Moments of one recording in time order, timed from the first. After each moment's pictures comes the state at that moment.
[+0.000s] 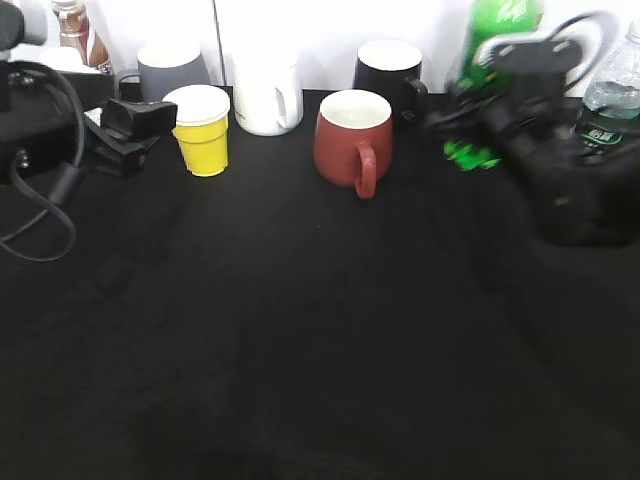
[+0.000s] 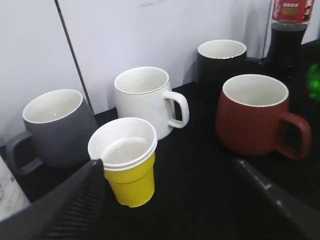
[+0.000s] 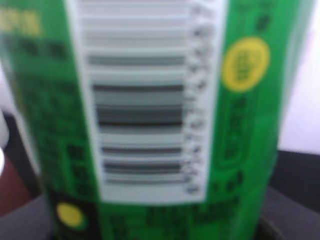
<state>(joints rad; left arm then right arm) -0.39 1.38 -0.60 0.24 -0.46 -0.11 0.37 2.02 -0.90 0.29 -1.00 -0.18</state>
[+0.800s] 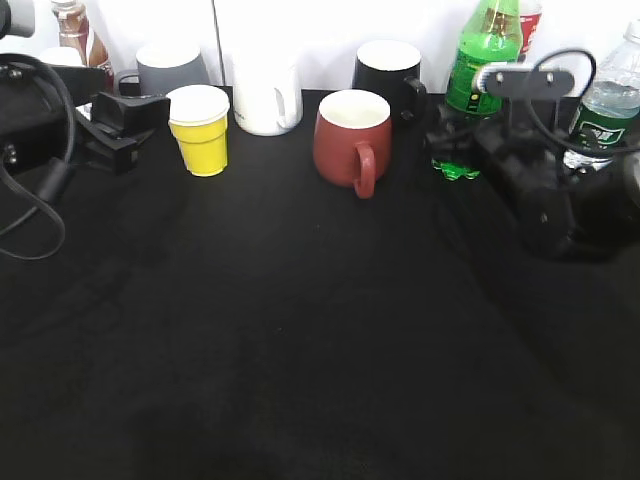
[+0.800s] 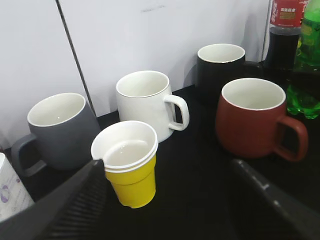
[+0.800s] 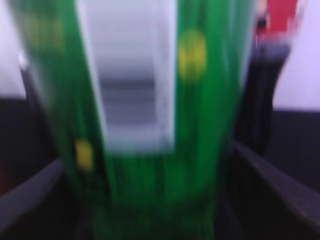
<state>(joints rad) -0.39 1.35 -0.59 0.25 -0.43 -0.11 0.36 2.09 -0.89 0.32 -1.01 -0.11</state>
